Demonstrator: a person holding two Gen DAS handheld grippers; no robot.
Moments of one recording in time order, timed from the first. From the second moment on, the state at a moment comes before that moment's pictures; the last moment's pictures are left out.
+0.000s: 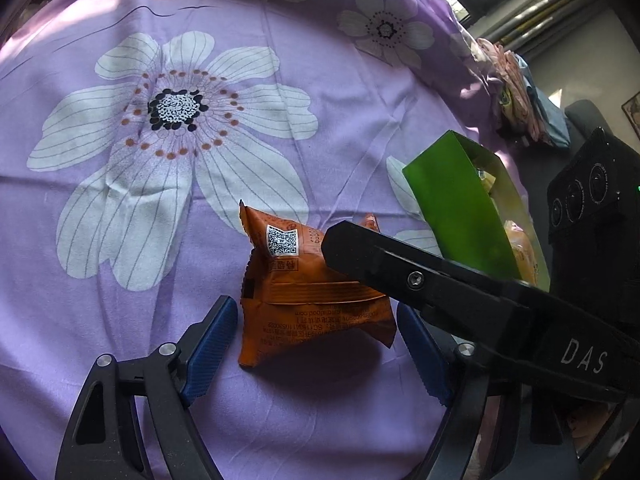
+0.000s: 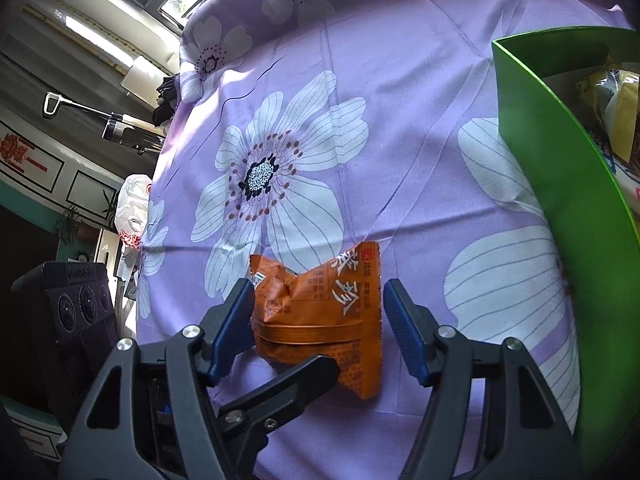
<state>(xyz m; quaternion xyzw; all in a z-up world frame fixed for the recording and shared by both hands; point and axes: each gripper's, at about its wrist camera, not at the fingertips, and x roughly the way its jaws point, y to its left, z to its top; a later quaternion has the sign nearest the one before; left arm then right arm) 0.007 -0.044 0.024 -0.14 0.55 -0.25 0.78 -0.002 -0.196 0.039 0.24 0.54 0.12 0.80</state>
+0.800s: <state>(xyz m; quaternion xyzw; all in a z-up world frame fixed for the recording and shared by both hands) -0.020 -0.054 0.074 -0.10 0.46 -0.26 0.85 -0.019 -0.197 0.082 0.25 0.46 0.18 0.83</state>
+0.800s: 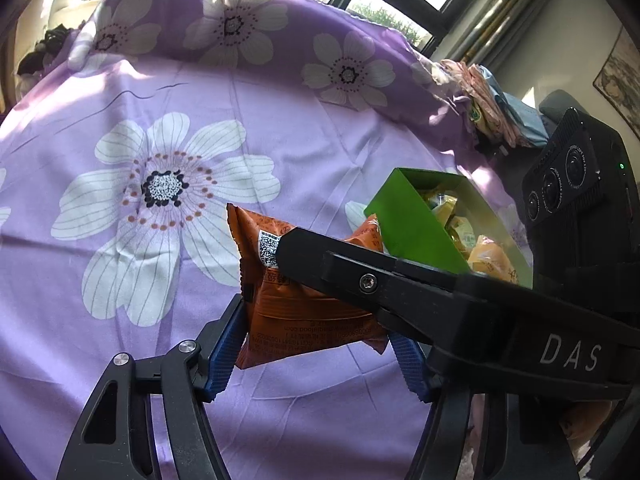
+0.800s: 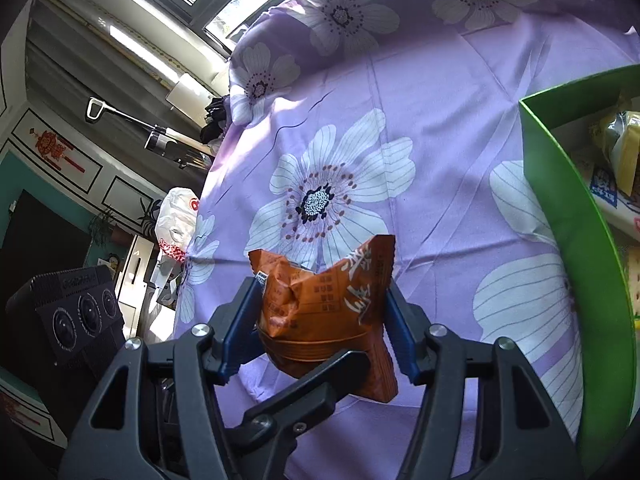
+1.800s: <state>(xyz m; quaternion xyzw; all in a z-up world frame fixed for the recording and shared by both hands) -0.034 -0.250 0.111 -0.05 0.42 -0.44 0.79 -0.090 -0.378 0.132 0.29 0.37 0.00 0.89</state>
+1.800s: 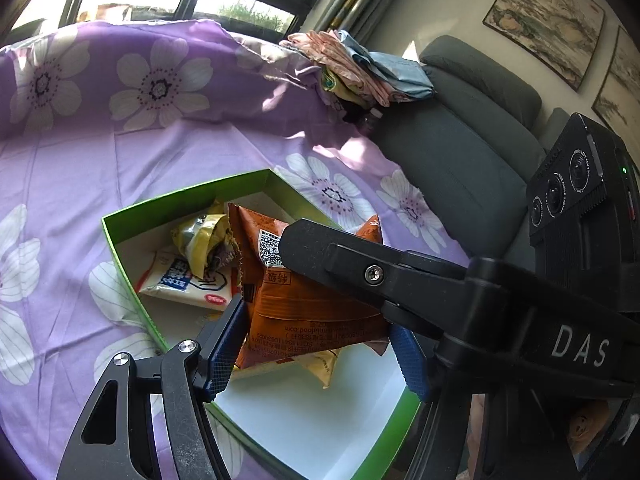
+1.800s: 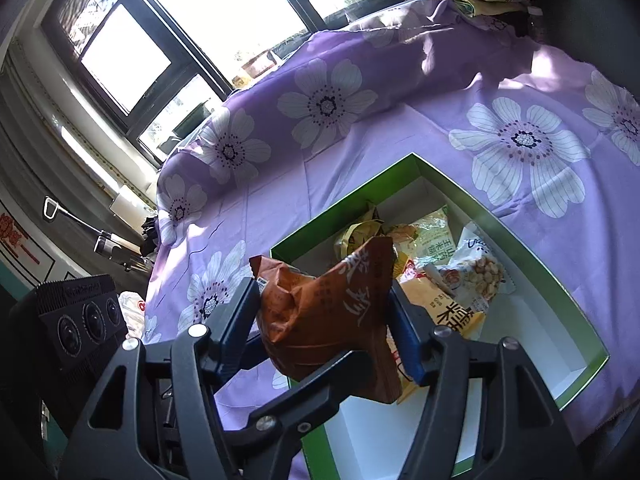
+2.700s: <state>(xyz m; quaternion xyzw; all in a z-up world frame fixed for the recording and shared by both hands) -0.035 -0.239 0.123 -0.01 0.44 -0.34 0.83 -0.106 -0.398 0.136 0.26 0.37 -0.14 0.88</state>
